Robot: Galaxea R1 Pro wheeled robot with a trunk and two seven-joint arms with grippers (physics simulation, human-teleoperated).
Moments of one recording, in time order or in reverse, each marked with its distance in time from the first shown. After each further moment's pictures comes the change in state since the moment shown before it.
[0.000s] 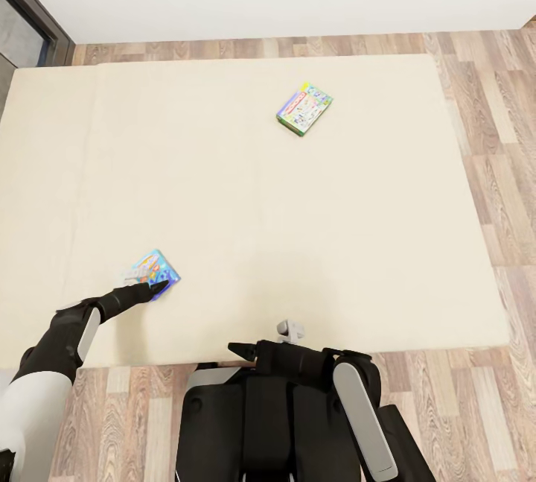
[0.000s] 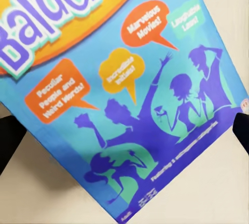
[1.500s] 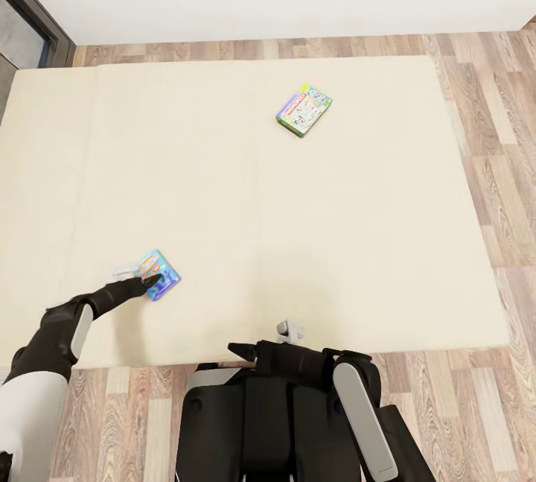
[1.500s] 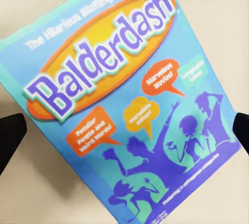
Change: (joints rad) left arm 0.003 0.001 0.050 -0.054 0.000 0.010 0.001; right arm 0.001 0.000 0.001 0.000 0.000 0.000 0.001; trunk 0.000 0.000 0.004
